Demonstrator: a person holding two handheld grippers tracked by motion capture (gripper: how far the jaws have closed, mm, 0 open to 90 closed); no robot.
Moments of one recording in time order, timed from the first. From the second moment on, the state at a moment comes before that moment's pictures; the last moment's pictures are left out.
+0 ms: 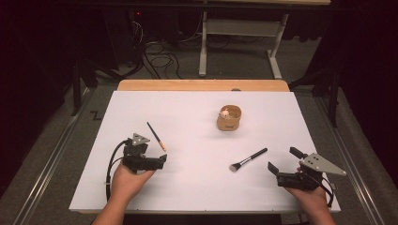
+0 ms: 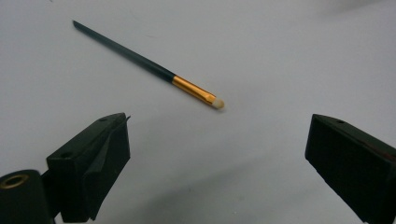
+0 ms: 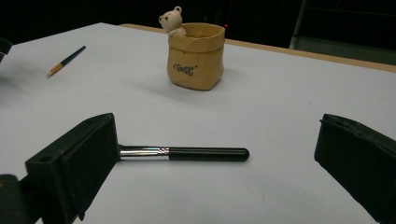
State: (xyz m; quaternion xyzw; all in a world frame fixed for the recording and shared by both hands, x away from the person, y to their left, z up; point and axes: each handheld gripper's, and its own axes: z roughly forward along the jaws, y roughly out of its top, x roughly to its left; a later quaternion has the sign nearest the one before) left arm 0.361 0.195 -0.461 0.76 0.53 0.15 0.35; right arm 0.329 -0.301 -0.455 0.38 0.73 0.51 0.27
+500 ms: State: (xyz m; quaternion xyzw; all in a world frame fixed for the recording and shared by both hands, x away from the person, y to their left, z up) left arm 0.370 0.191 -0.458 0.79 0.55 0.08 0.25; right arm 0.328 -0.306 -0.450 0.38 0.71 0.52 0.27
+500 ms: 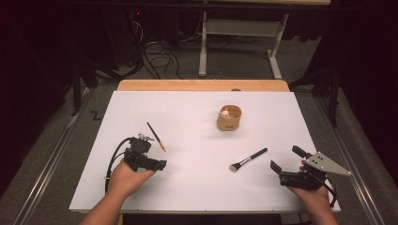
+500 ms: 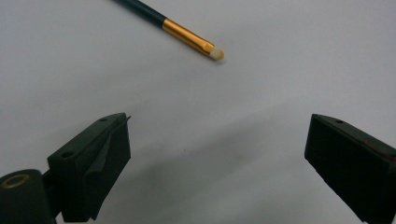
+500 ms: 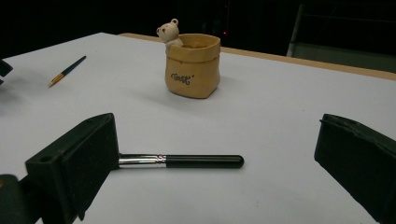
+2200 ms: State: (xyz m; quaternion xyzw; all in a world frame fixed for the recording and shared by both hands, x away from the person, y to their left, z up) left arm 0.466 0.186 -0.446 0.76 0.62 0.03 0.18; right arm 0.326 -0.307 -0.449 0.38 0.71 0.53 0.27
